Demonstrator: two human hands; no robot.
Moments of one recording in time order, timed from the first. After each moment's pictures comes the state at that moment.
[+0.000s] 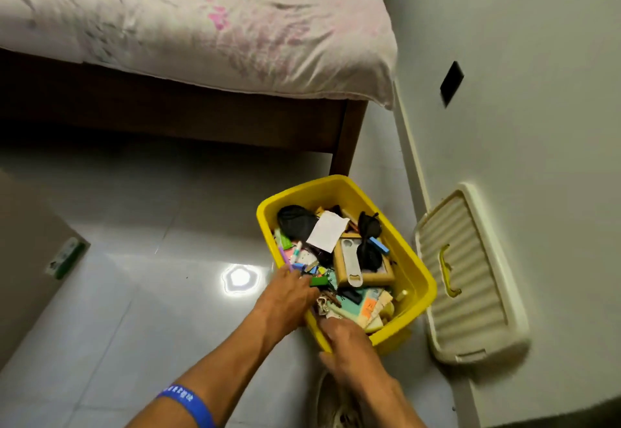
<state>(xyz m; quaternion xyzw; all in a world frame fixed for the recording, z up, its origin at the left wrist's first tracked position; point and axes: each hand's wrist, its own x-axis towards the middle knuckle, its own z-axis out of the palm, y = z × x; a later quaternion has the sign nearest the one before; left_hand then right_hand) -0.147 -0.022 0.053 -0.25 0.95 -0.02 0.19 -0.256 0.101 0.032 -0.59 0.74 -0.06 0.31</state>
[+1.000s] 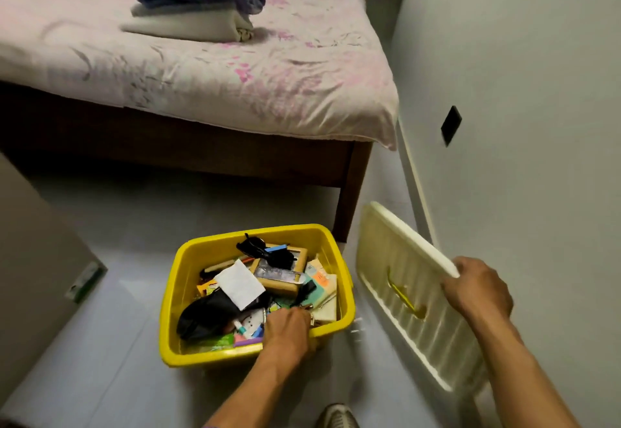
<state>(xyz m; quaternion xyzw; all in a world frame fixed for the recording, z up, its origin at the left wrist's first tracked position) -0.135 -0.012 0.056 -0.49 0.85 0.13 0.15 -0.395 0.075 0.163 -0.32 0.93 -0.15 0.08</state>
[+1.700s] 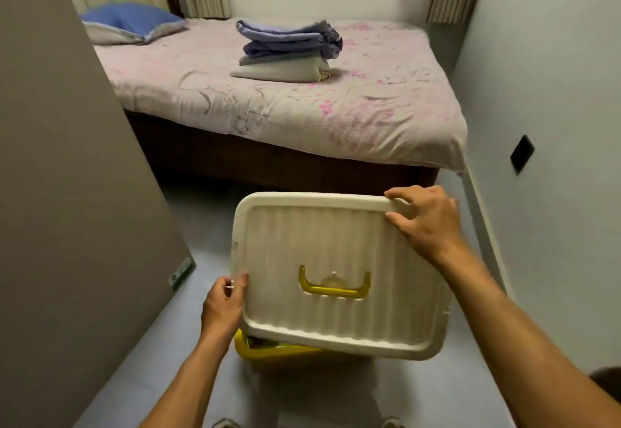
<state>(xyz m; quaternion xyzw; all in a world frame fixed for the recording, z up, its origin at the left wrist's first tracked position) 0.073 -0.048 0.100 -0.71 0.46 0.36 -0.38 -0.257 -0.021 0.257 -0.64 0.72 -0.28 -0.01</state>
